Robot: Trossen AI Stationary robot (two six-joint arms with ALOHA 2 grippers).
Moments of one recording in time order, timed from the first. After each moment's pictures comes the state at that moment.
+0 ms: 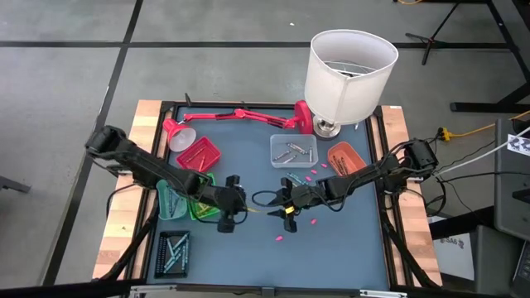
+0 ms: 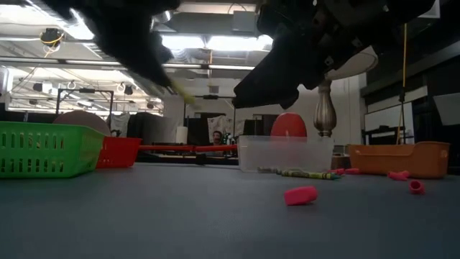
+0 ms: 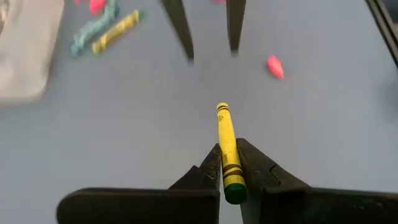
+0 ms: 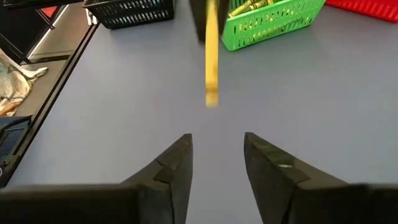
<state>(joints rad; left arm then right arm) -0.34 1.48 0.88 -0.21 -0.18 -0.25 0.28 1.73 0.89 0.30 0.06 0.26</state>
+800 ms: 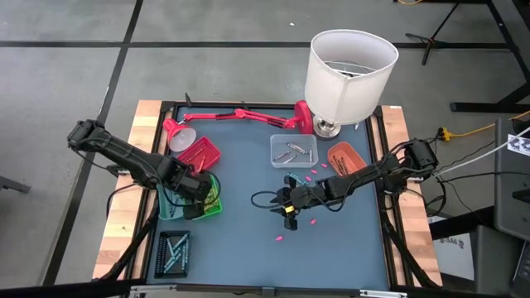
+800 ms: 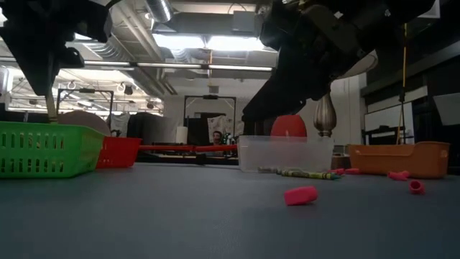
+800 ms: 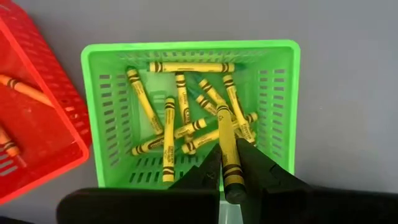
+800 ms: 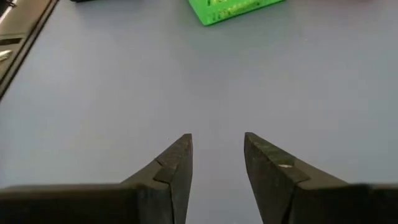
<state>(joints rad) -0.35 1.20 0.88 -1.03 -0.05 -0.70 0.28 1.73 0.89 0.21 0.13 0.26</state>
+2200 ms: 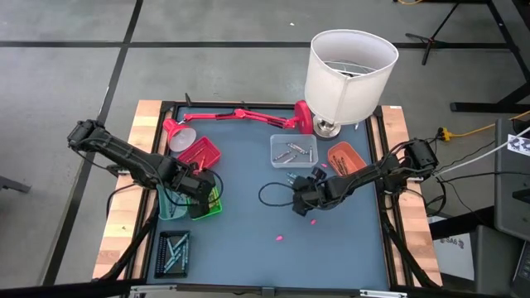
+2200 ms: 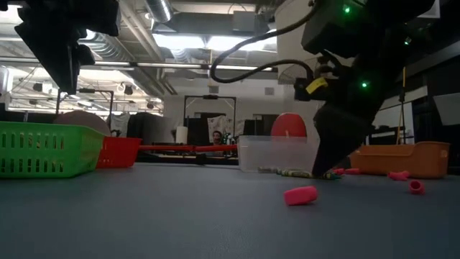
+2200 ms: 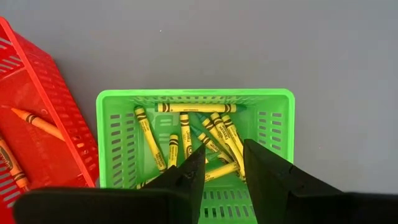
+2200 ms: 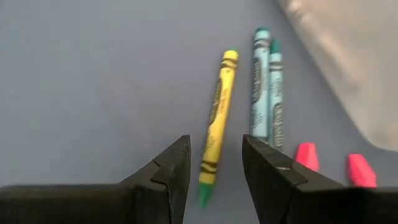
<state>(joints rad) -0.35 1.20 0.88 -0.95 -0.15 -0.70 0.28 1.73 0.89 -0.41 0.43 0.68</state>
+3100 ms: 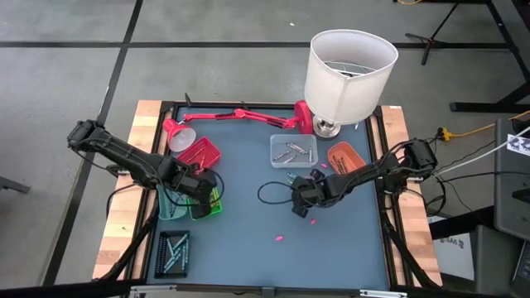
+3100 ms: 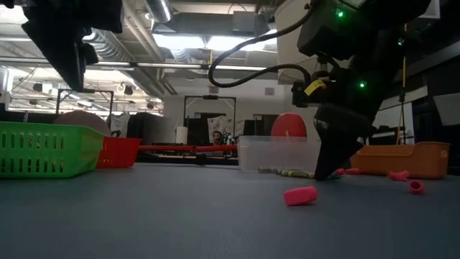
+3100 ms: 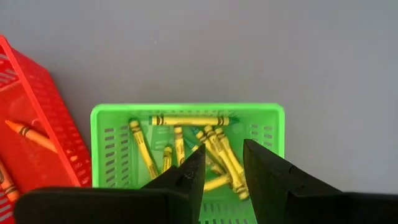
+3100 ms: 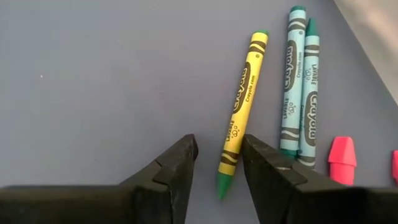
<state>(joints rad) -0.35 1.20 0.88 -0.90 -0.16 -0.70 0.28 1.77 0.89 -0.39 0.27 0.68</state>
